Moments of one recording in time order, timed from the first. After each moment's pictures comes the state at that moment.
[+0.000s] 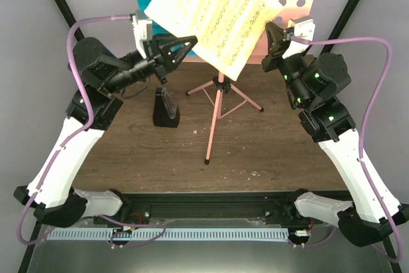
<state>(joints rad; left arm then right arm) -0.61 1.32 1.82 -0.13 0.59 -0.37 0.52 1.11 1.52 -0.13 0.11 -0.09</state>
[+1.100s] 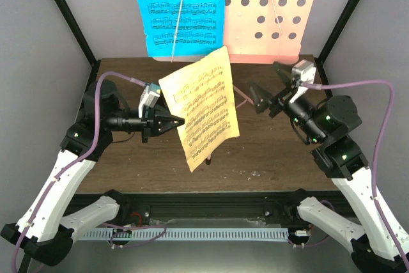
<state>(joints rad) -0.47 0.95 1.25 -0.52 1.01 -0.19 0.53 0.82 1.22 -0.19 -0.13 0.07</state>
